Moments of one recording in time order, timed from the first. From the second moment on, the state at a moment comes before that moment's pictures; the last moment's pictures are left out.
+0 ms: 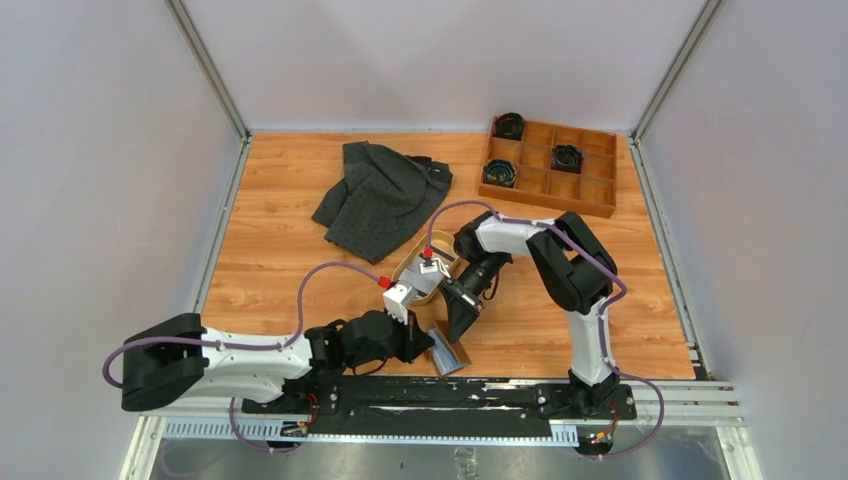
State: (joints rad) left arm -1.23 1.09 0.24 0.39 -0.20 -0.72; right arm 0.65 2.03 1.27 -1.31 -1.22 -0.88
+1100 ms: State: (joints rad) left arm -1.17 1.15 0.17 0.65 -0.03 -0.66; right arm 0.74 2.09 1.24 -1.00 -1.06 -0.45
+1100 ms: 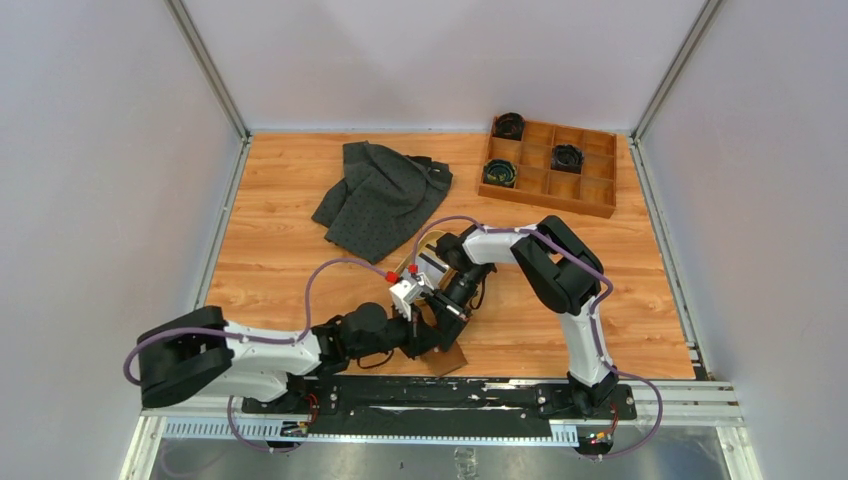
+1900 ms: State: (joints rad) left arm -1.08 0.77 0.25 0.44 0.12 -0.72; right arm 0.64 1.91 1.23 -1.03 -1.01 -0.68
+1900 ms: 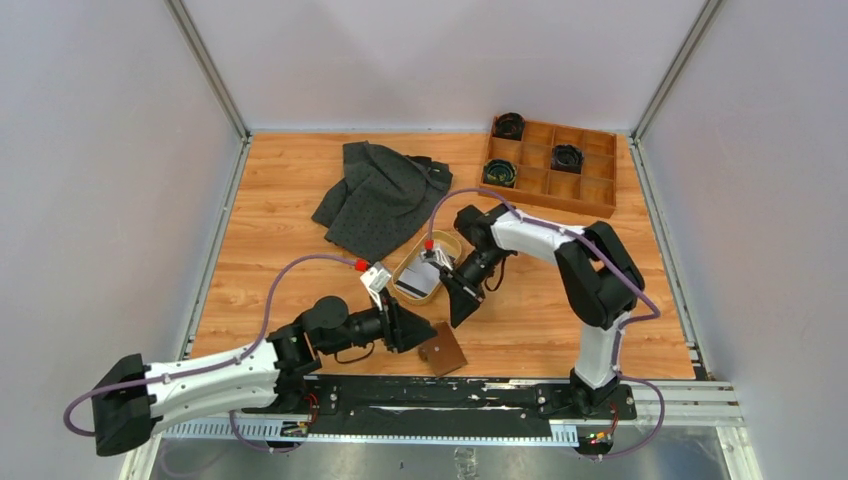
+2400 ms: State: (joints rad) left arm -1.08 0.23 0.35 -0.30 -0.25 -0.64; right arm 0.67 1.55 1.07 -0.91 -1.00 -1.20
